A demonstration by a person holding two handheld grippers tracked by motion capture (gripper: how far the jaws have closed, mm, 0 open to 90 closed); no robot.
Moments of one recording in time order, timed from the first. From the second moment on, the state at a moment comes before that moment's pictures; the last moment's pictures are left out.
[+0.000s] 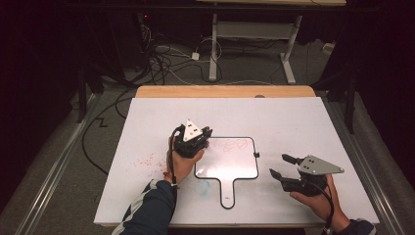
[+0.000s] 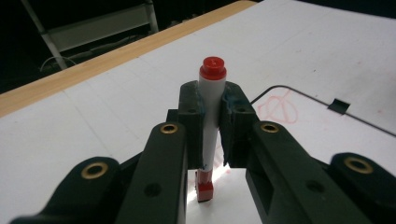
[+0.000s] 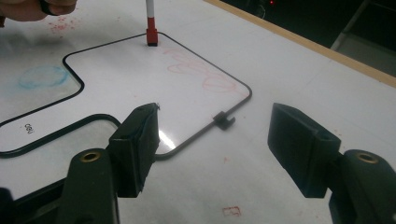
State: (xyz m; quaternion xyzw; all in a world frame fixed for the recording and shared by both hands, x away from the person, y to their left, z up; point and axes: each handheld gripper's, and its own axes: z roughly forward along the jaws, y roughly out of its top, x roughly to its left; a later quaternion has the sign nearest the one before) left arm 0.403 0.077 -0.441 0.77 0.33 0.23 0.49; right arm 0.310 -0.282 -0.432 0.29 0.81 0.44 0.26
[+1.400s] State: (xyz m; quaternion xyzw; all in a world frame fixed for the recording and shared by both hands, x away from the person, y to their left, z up) left arm 0.416 0.069 -0.442 0.76 0.35 0.27 0.47; right arm 0.306 -0.288 -0.432 0.29 0.81 0.43 0.28
